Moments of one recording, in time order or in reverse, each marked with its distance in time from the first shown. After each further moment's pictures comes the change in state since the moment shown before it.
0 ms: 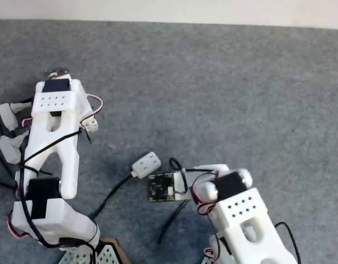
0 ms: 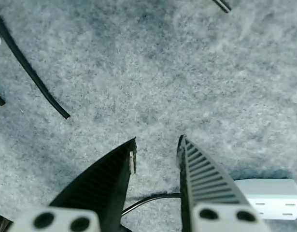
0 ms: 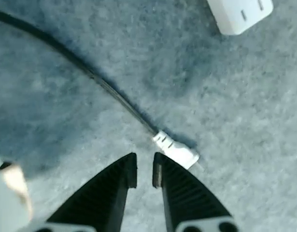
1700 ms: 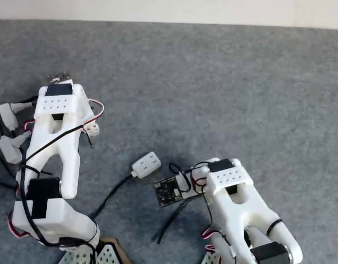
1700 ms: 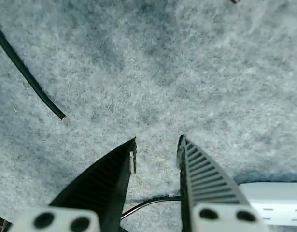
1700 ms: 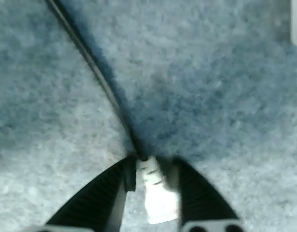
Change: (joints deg) left arm 0.1 0.0 4.0 -2.9 -0.1; right arm 6.8 28.0 3.2 -22.7 25.4
